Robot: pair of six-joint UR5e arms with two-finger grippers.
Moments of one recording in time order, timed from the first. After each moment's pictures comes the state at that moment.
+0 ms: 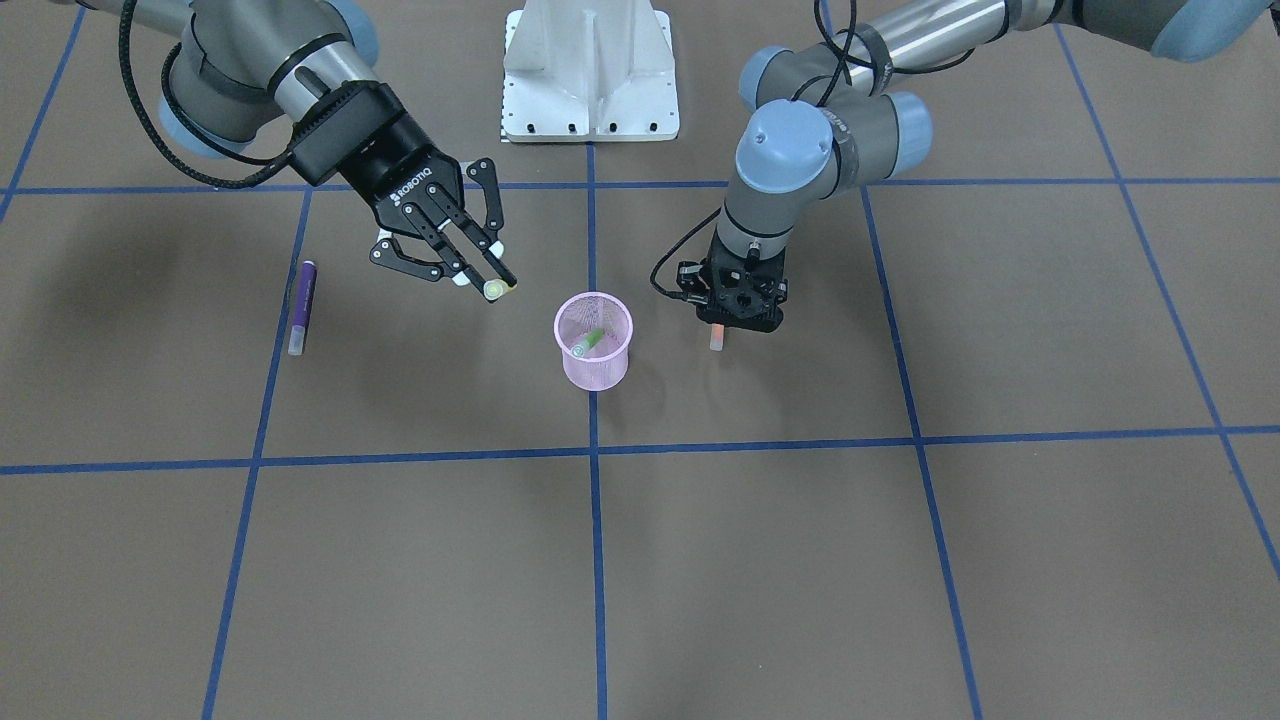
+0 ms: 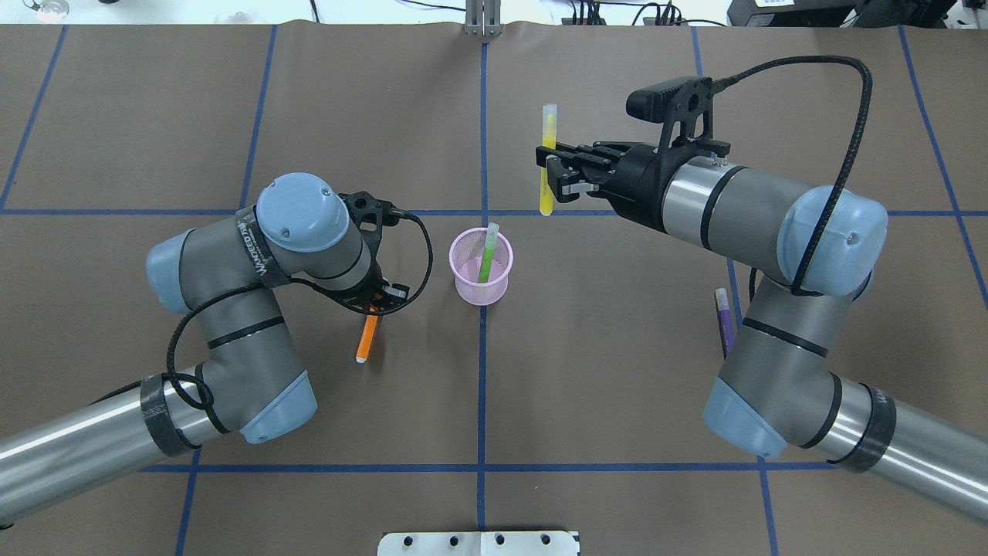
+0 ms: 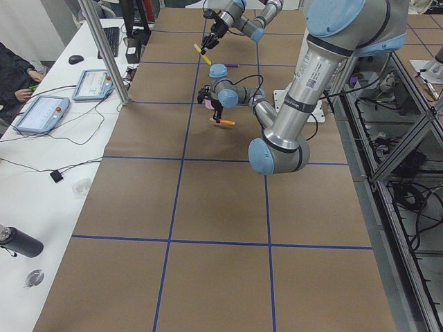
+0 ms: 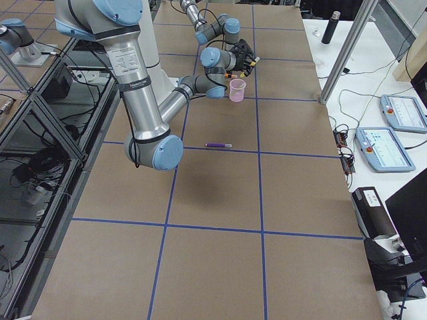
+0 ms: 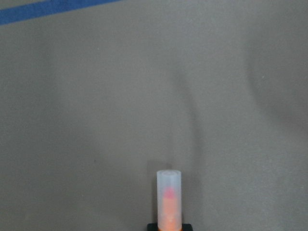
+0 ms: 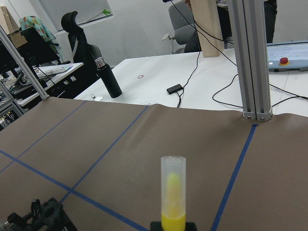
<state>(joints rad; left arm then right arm) -0.59 -2.13 -1.65 -1.74 -1.95 -0.98 0.59 -1.17 1.84 -0.62 1.51 0.90</state>
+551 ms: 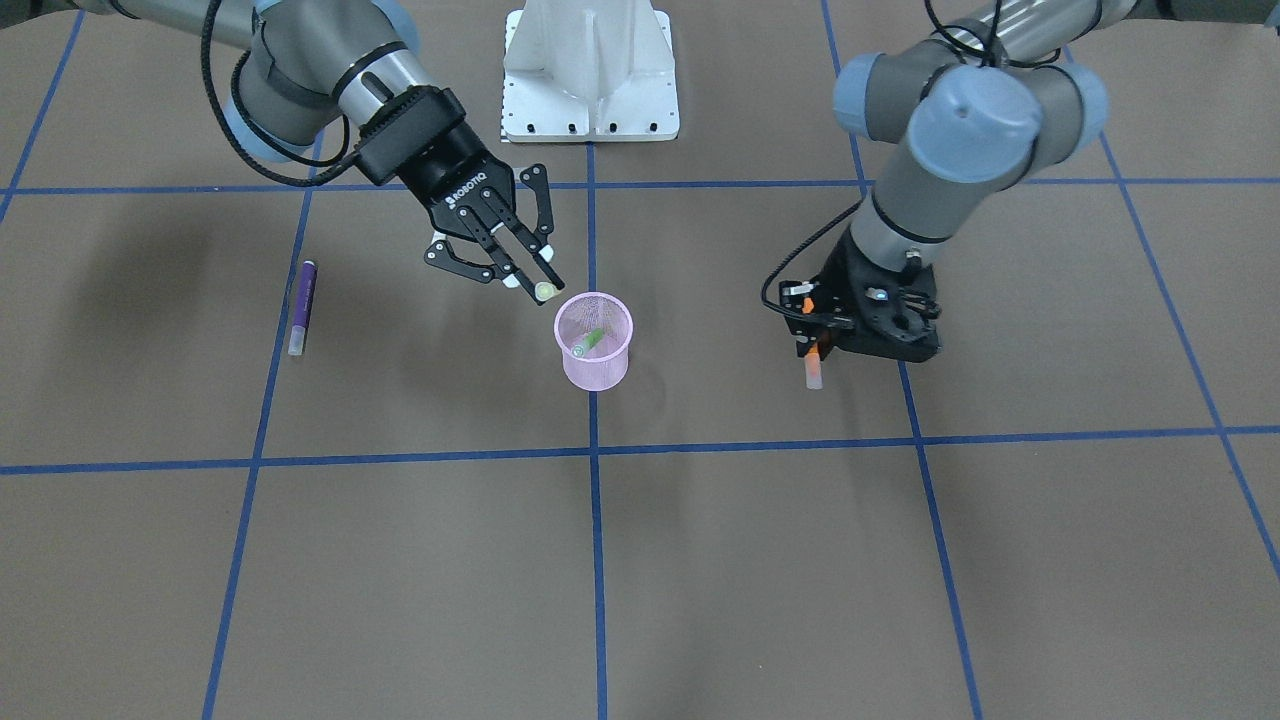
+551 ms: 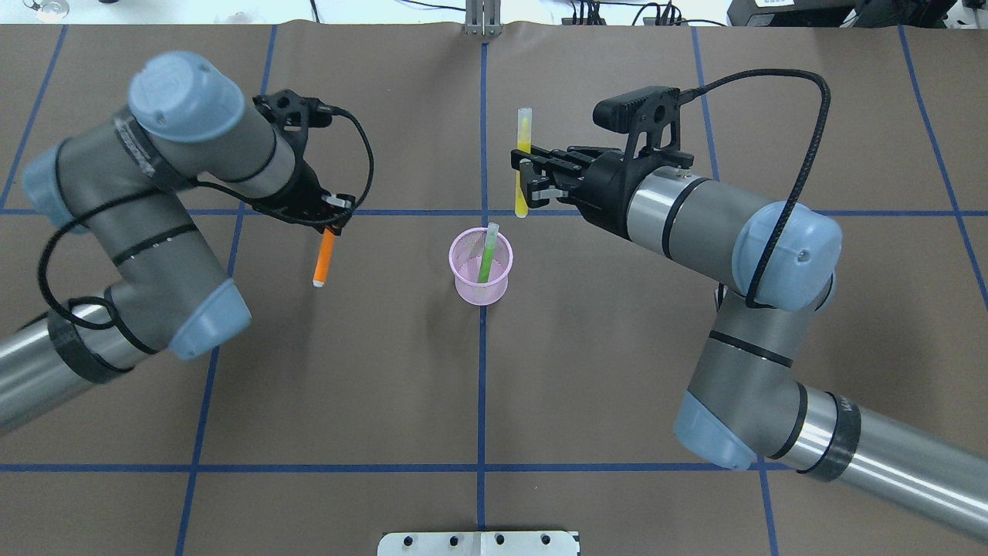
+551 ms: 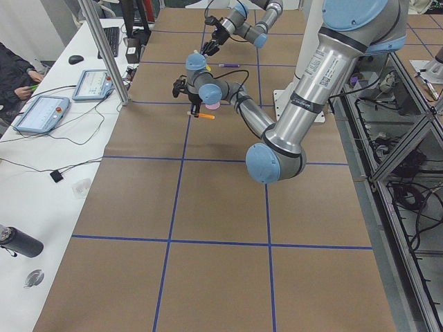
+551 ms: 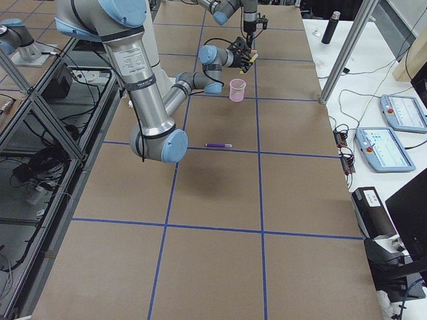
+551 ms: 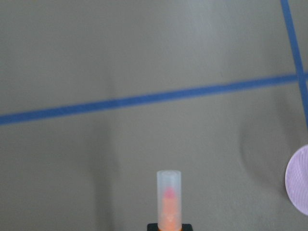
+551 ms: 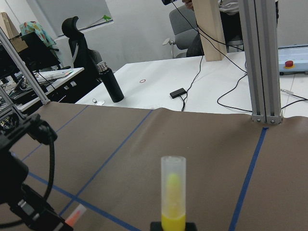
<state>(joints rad) -0.88 -2.08 -1.71 -1.73 -2.15 -0.86 0.50 -1.07 1.75 -0.62 1.35 0.90</state>
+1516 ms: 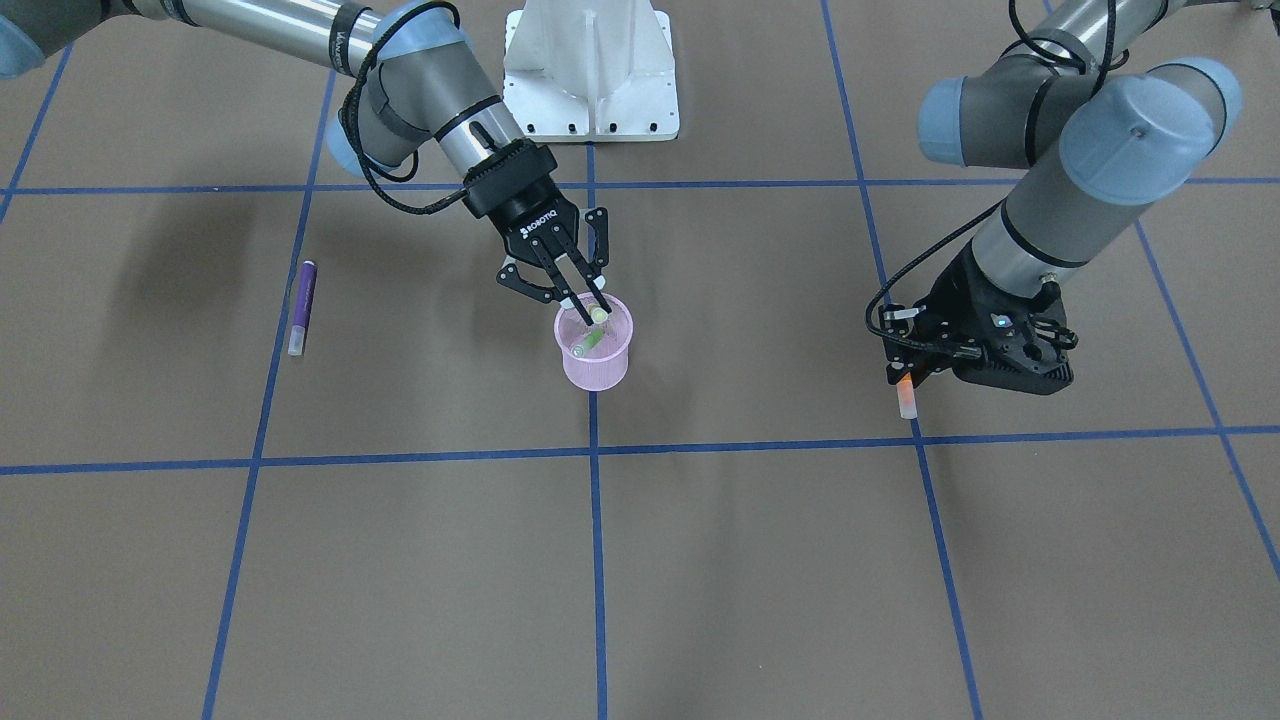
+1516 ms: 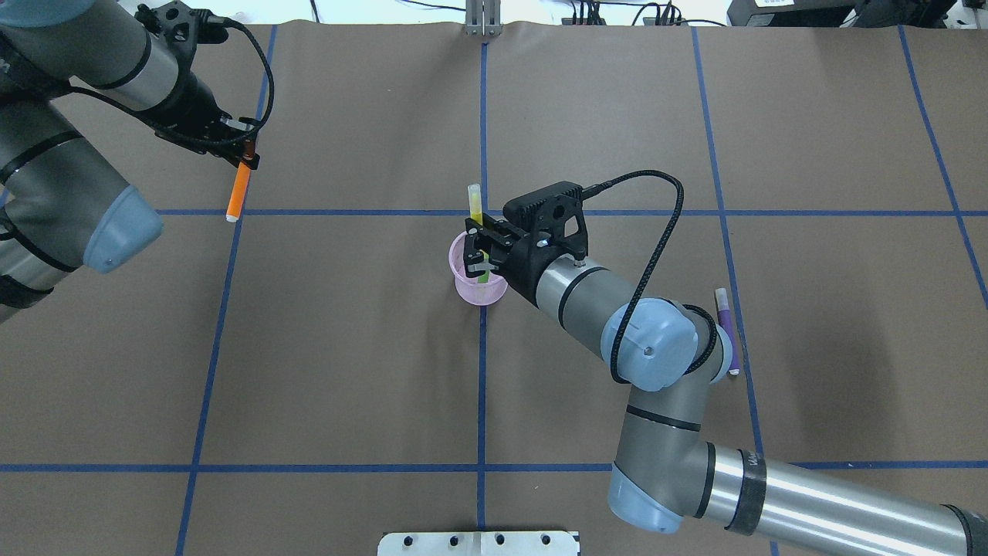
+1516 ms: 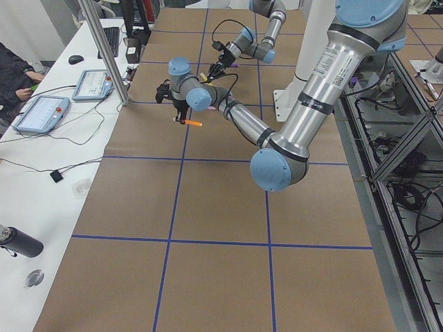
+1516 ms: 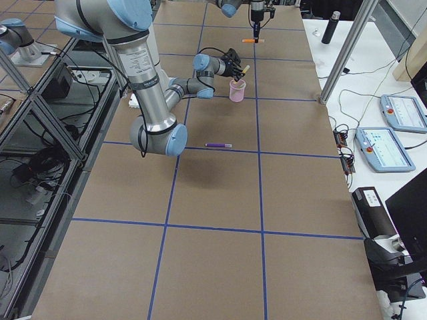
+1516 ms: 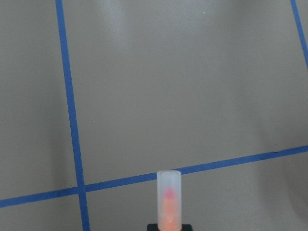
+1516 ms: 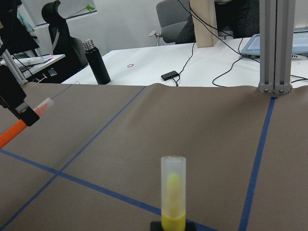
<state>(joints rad) -0.97 -2.06 -1.68 -1.73 -2.20 -0.77 0.37 -1.03 1.60 -0.61 1.21 0.88</state>
